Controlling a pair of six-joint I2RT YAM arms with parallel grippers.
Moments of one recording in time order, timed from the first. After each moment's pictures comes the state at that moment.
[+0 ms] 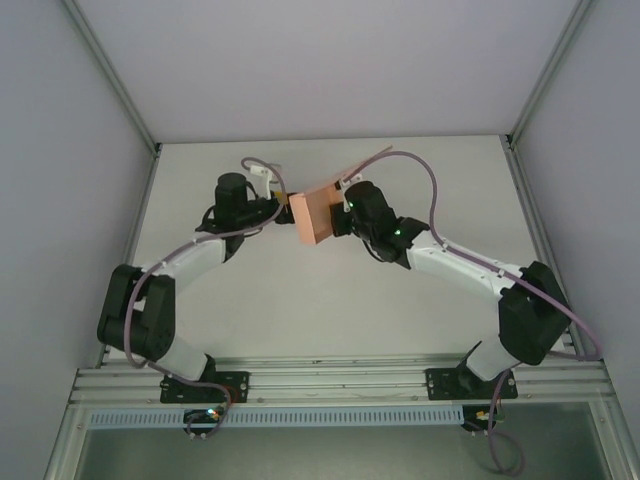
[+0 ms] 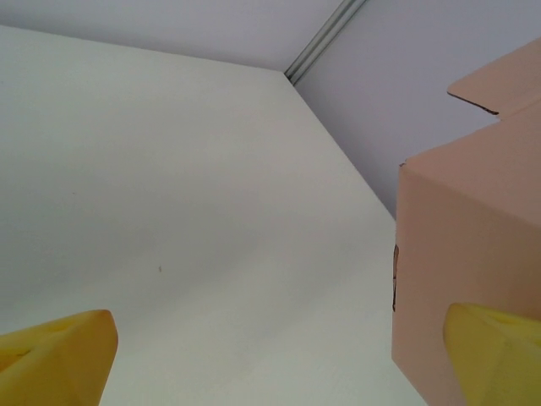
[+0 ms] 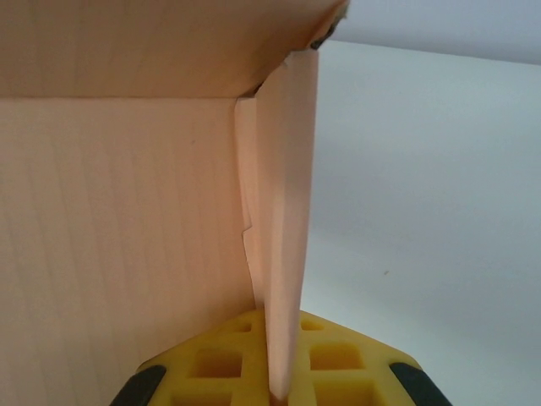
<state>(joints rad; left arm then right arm) -0.39 1.52 0.90 0.30 0.68 -0.49 0.69 1.52 1.11 -0.11 0.19 0.29</state>
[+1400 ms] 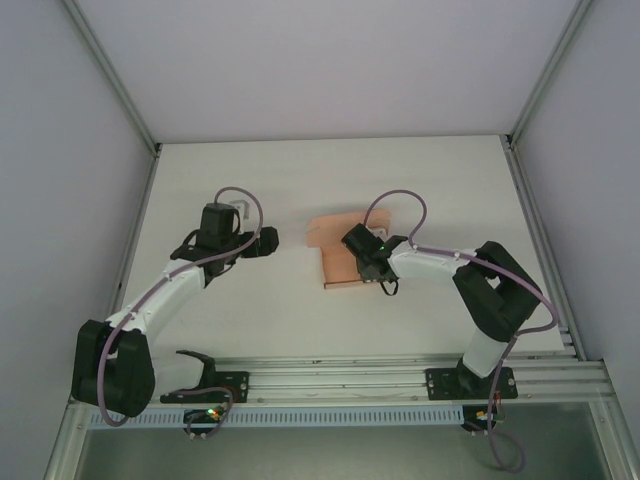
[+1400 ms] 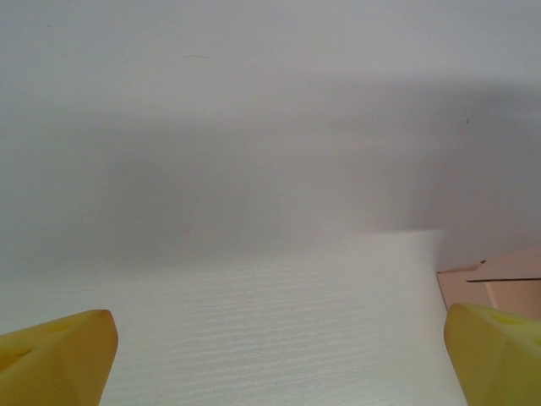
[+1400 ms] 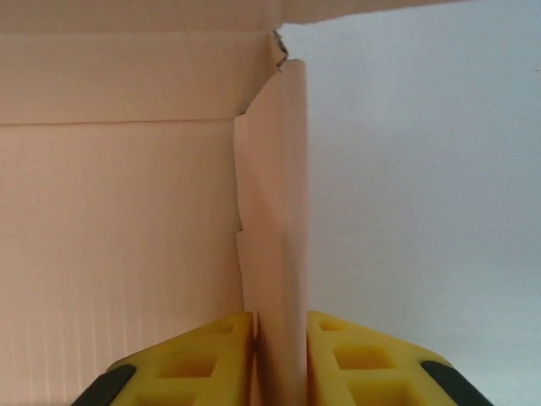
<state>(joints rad) -0.35 1.23 0.75 -0.29 0.12 -0.36 0.68 1.72 0.97 -0.51 0.35 0.59</state>
